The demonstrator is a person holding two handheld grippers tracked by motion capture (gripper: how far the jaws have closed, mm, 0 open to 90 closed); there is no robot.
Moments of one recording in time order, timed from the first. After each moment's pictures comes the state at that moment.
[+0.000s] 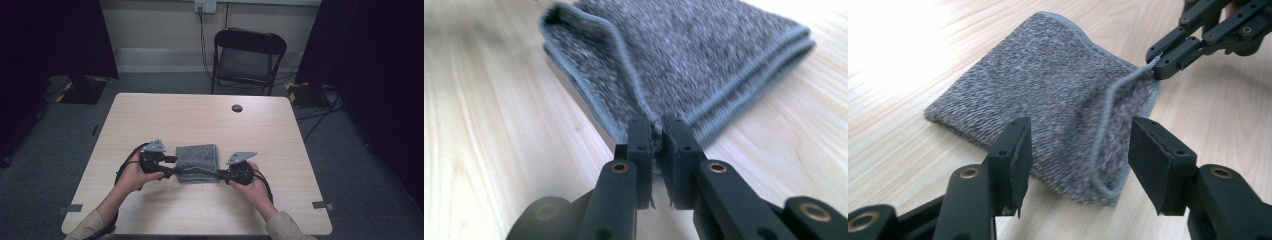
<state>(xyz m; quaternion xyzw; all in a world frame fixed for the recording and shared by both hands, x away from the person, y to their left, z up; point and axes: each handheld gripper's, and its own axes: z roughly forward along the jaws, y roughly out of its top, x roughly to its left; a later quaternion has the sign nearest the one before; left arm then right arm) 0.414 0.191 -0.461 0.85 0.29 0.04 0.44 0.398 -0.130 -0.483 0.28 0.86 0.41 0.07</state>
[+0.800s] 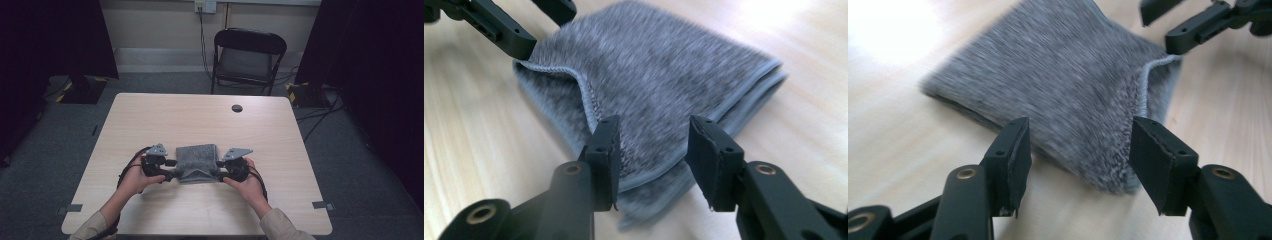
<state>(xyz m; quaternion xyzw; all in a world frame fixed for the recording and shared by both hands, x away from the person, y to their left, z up) 0.409 0.186 -0.481 0.86 0.29 0.04 0.42 0.404 -0.114 -0.480 0.29 0.86 0.42 0.11</state>
